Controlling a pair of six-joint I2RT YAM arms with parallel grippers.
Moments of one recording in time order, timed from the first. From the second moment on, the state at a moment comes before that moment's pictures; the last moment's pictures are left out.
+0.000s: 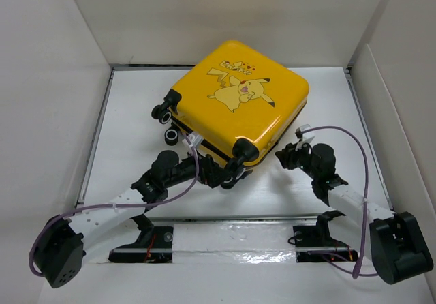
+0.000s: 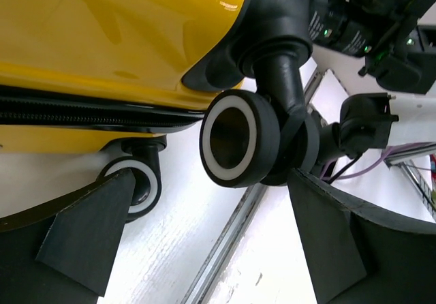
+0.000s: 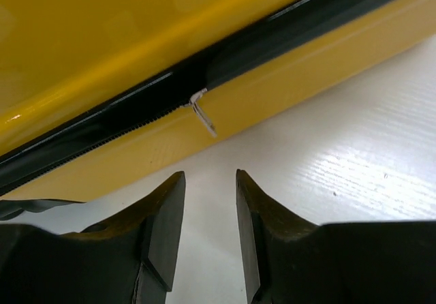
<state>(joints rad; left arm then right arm) -0.75 0.88 0.35 0.33 0.33 -0.61 0.26 0.99 0.23 0.44 -0.28 0.12</state>
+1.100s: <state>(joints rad) -0.76 1.17 0.46 0.60 0.54 -0.66 0.34 1.05 0.23 0.66 -0.24 0.06</state>
